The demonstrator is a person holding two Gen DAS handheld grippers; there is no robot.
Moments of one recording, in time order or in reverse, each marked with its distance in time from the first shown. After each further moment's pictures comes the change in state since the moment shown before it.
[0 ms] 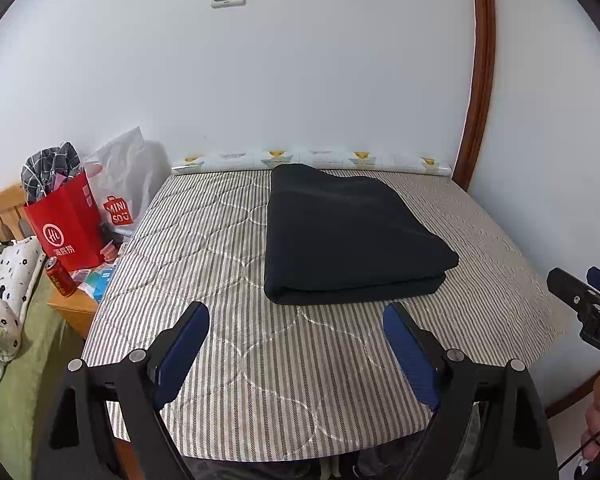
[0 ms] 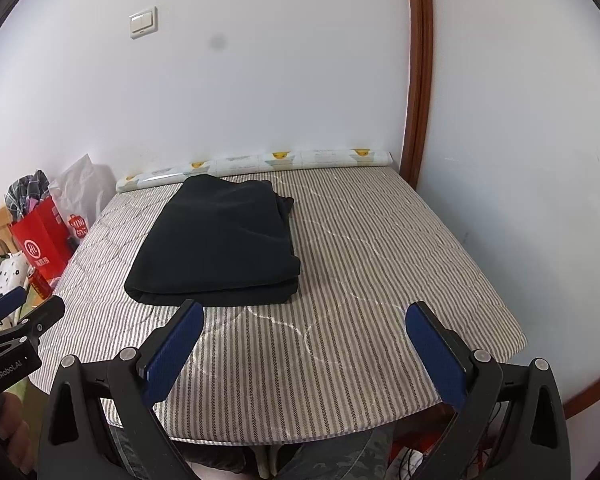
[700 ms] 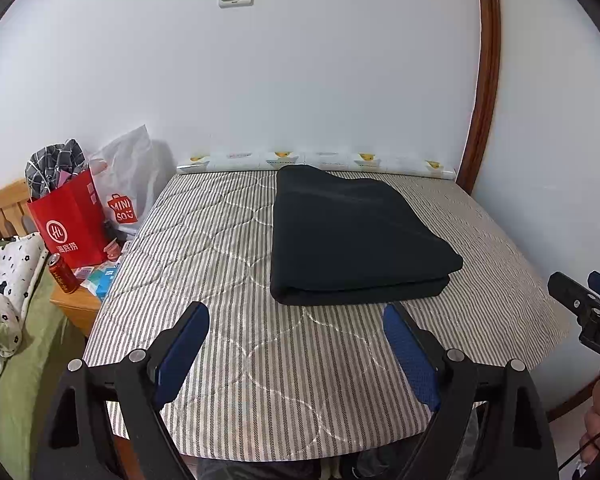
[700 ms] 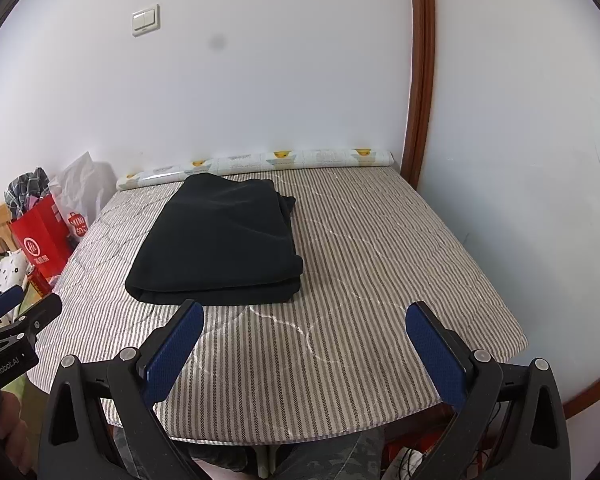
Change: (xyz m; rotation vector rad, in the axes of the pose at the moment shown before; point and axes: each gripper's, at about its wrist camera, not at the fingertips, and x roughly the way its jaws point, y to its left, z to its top) left arm -0.001 0.006 -0.002 -0.017 -0.006 0.007; right arm 0.000 0.005 -0.001 -0.002 -0.001 -0.007
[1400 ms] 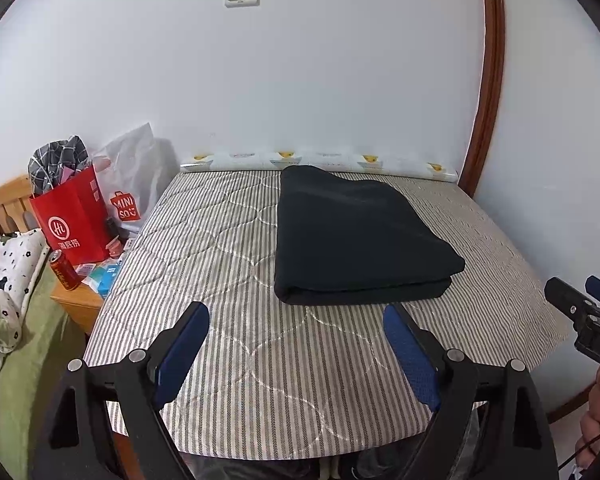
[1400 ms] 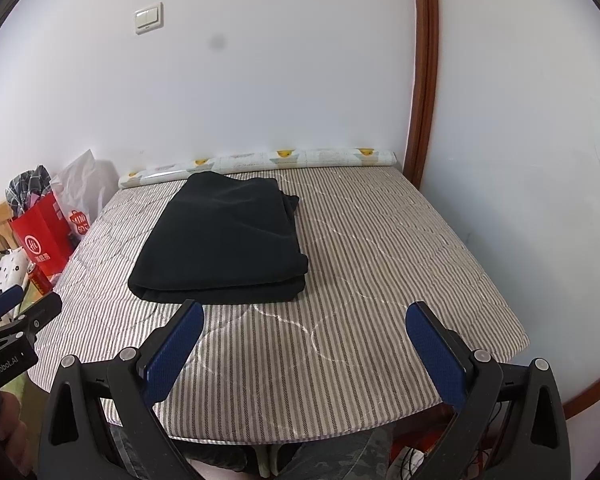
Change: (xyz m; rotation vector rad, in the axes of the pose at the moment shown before) left arm -0.002 0.006 -0.001 -0.014 -0.004 0.000; right arm 0.001 0.005 -0.001 -0.010 0.001 0.009
